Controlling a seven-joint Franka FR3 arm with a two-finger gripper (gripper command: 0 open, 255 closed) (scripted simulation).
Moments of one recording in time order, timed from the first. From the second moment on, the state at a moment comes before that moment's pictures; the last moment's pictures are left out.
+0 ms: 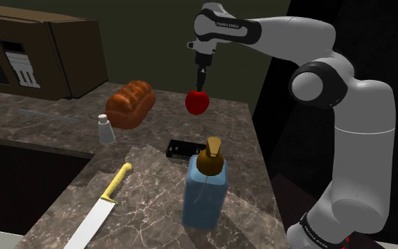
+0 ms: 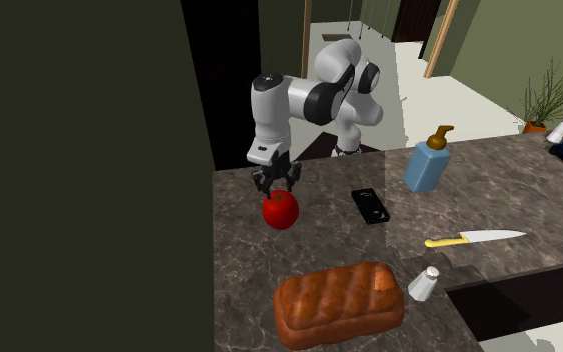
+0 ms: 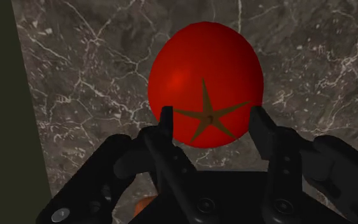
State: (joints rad) arm 0.12 0.45 -0.15 -1.17 0.13 1.59 -0.94
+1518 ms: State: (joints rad) arm 0.08 0.58 -0.15 -0.77 0.15 1.33 -0.92
